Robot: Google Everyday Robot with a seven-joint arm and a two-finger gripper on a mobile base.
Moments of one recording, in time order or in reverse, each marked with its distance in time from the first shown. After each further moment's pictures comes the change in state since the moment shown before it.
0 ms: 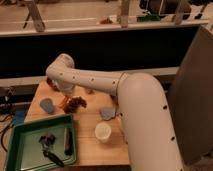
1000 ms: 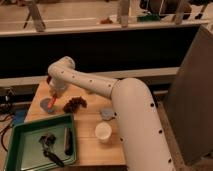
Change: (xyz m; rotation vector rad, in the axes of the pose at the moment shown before) arm -0.024 -0.073 0.031 0.270 -0.171 -0.221
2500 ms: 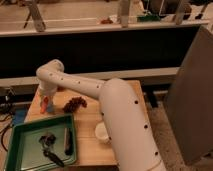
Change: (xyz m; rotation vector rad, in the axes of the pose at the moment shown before) arm -0.026 -0.043 0.025 0.006 -0.042 -0.121
